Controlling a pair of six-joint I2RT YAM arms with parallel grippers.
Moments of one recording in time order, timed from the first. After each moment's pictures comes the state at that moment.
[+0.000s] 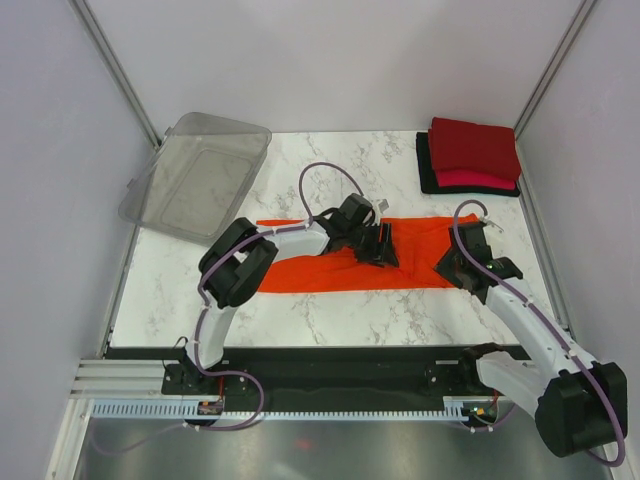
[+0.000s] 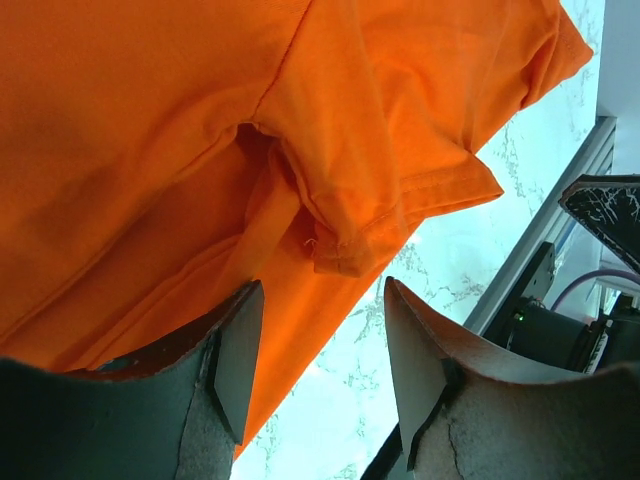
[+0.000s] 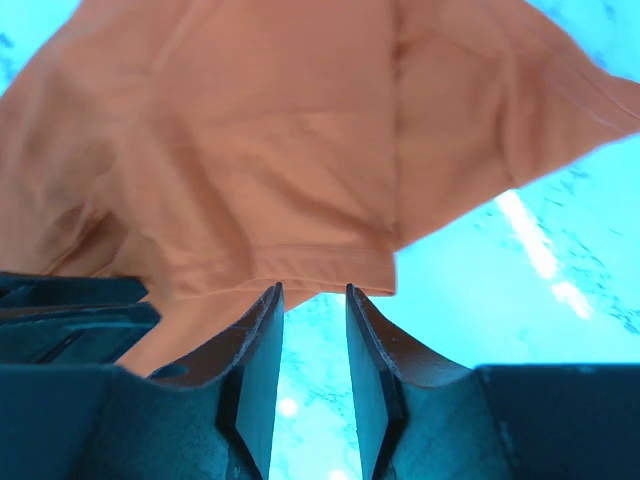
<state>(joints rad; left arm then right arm) -0.82 2.12 1.41 -0.06 0.45 -0.66 0.24 1.00 0.66 -0.59 0.25 0.84</state>
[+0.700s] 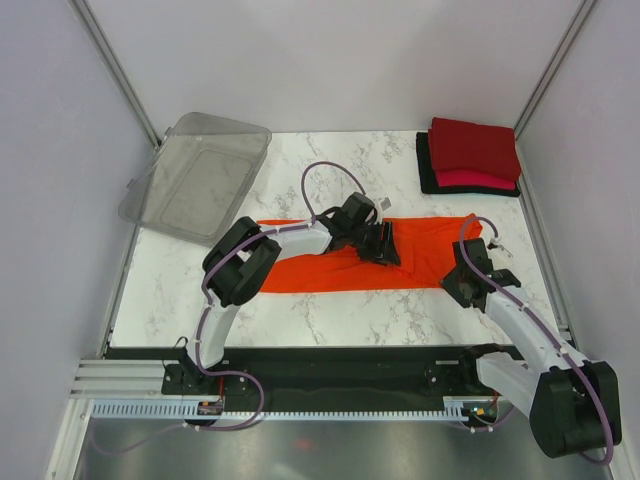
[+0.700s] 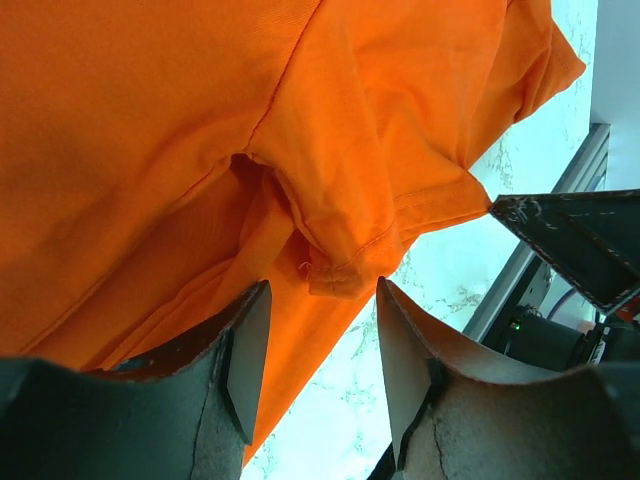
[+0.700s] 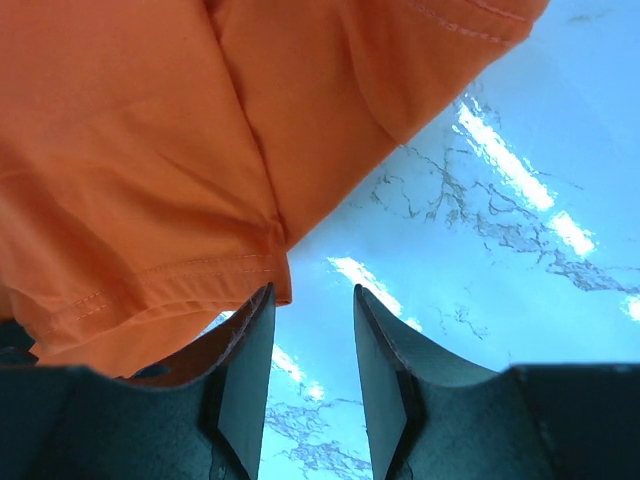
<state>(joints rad) -0.82 2.15 1.45 -0.04 0.45 -0.67 0.16 0.99 0.52 -0.61 0.27 0.96</state>
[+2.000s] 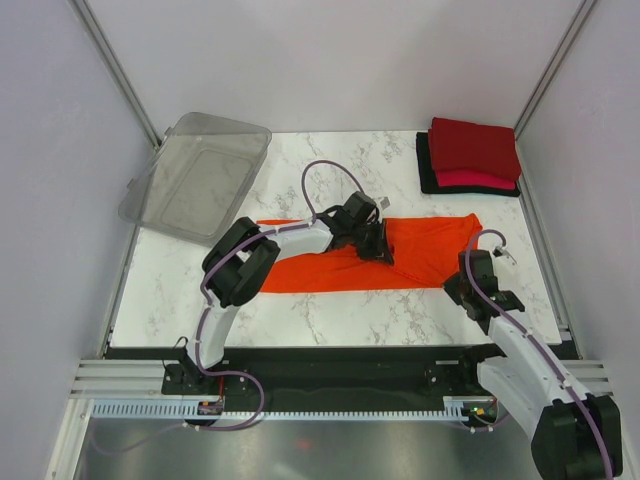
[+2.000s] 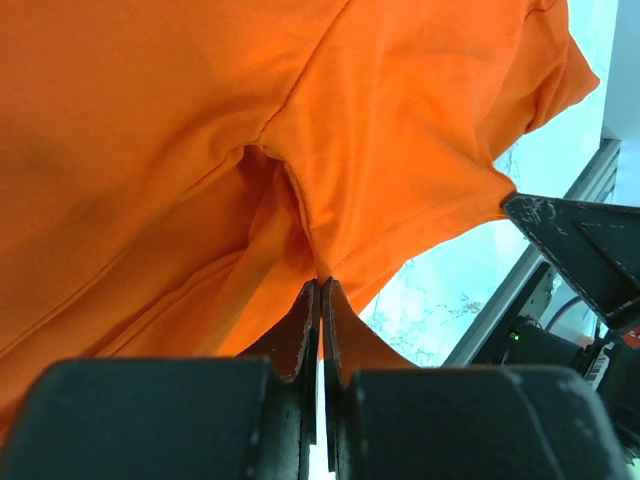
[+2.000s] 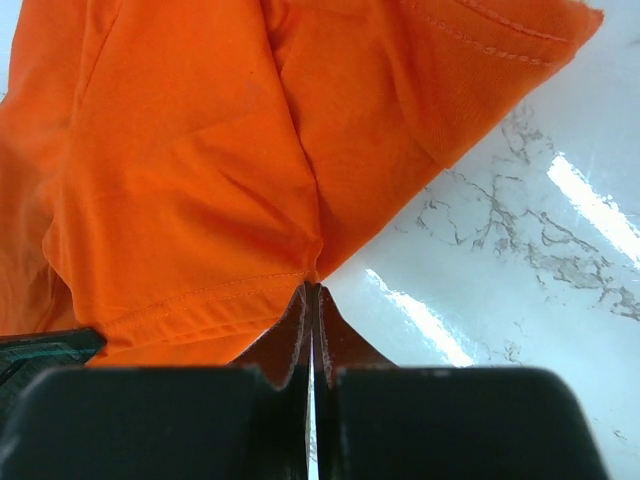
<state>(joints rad) -0.82 2.15 1.47 -0.11 0.41 -0.69 0.16 0.82 0.37 -0.43 0.26 1.00</state>
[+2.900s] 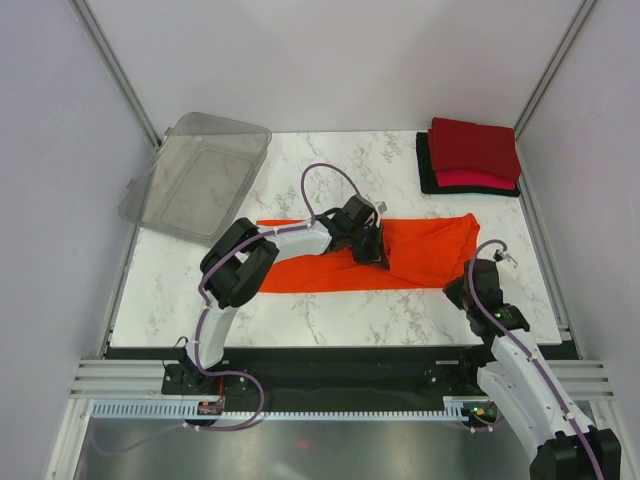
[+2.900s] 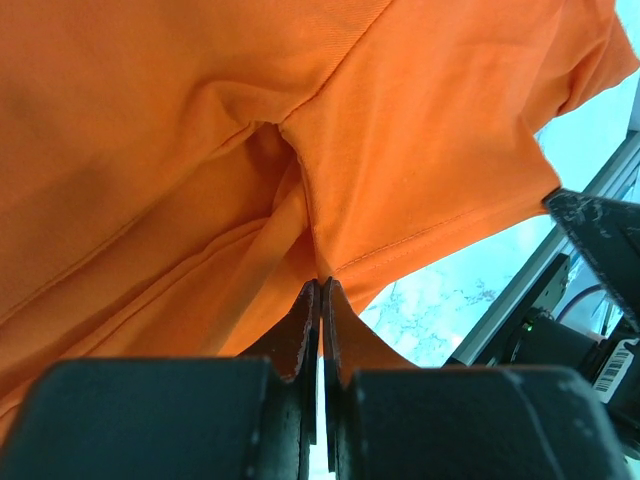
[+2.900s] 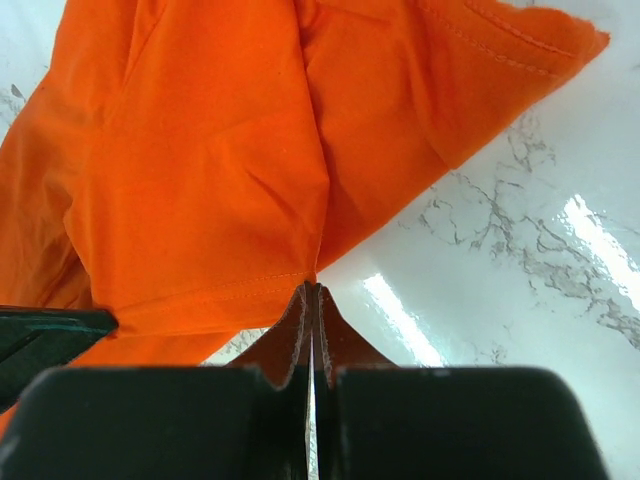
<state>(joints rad) -0.82 2.13 1.45 -0.15 0.39 -0.69 0.16 0.63 0.30 -0.44 0.24 0.91</state>
